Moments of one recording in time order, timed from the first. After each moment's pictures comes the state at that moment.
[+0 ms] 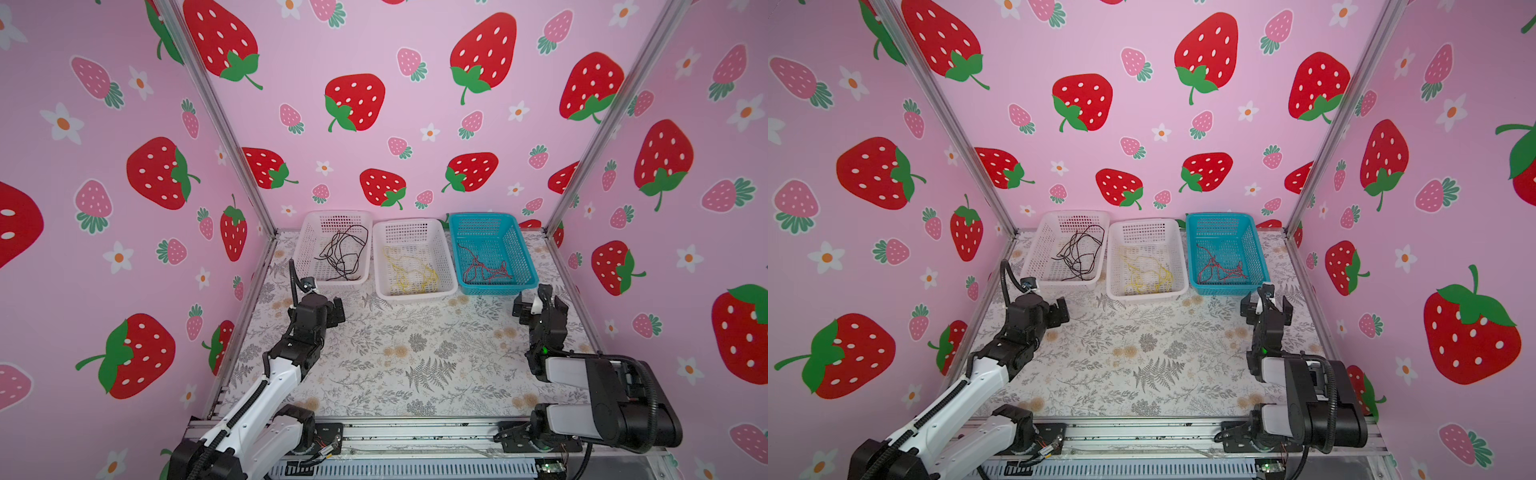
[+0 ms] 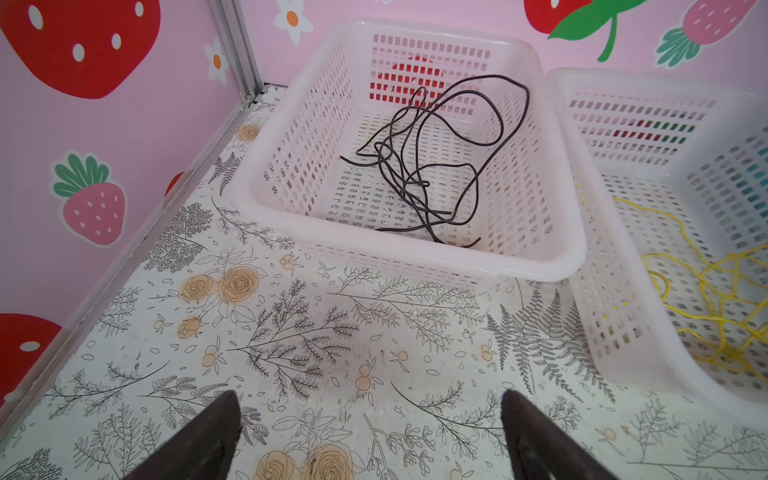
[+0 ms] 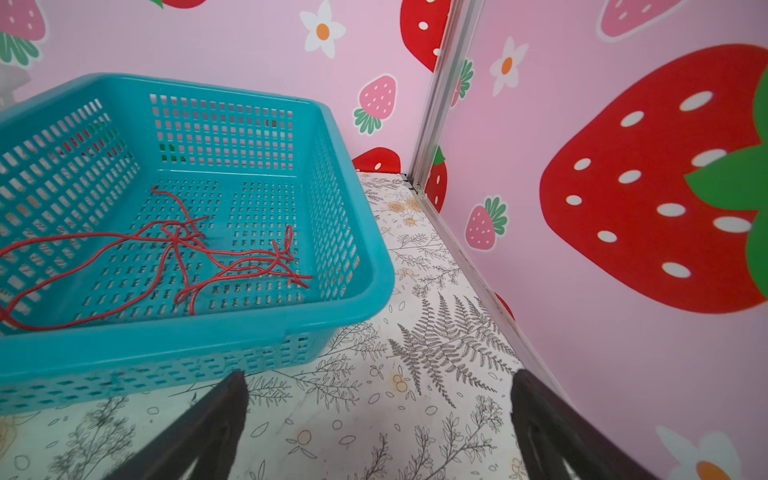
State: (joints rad) left arm -0.25 0.95 0.53 -0.14 -0.37 -0.27; right arm 0.07 1.34 0.20 0.99 0.25 -0.13
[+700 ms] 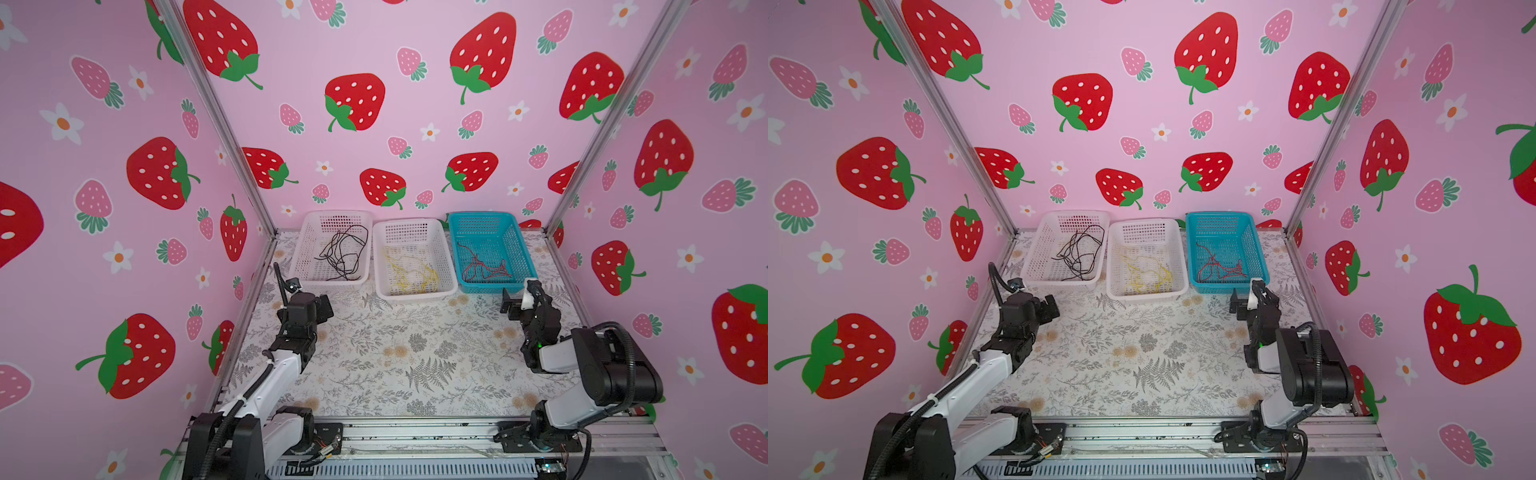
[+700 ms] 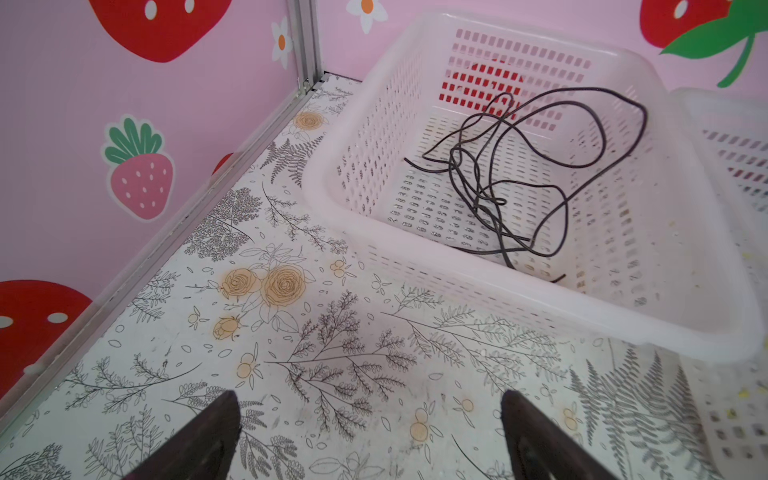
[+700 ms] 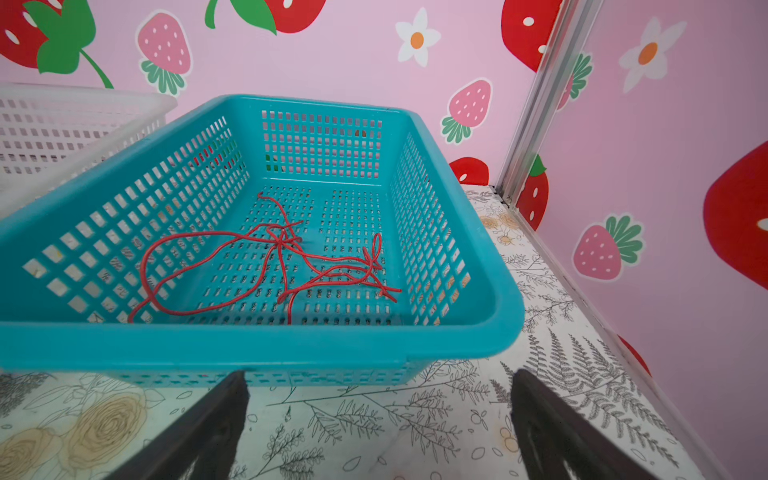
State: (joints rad) left arm -0.07 1.10 0.46 0.11 -0.34 -0.26; right arm 0.08 1.58 0.26 1.16 0.03 -0.10
